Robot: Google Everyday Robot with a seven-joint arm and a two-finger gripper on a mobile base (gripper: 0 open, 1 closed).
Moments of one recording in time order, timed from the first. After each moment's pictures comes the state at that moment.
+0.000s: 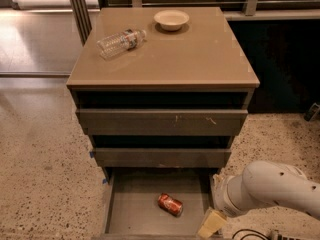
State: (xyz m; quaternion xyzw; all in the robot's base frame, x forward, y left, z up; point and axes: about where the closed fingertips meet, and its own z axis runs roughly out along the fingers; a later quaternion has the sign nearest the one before) arm 0.389 -0.146 0.559 -0.52 0.83 0.13 0.18
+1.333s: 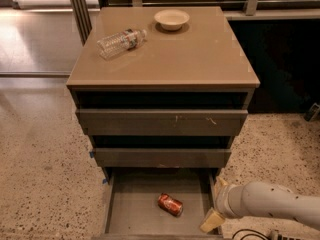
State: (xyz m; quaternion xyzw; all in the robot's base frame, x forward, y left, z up) arm 0.431 -0.178 0.462 -0.50 0.83 0.09 0.24
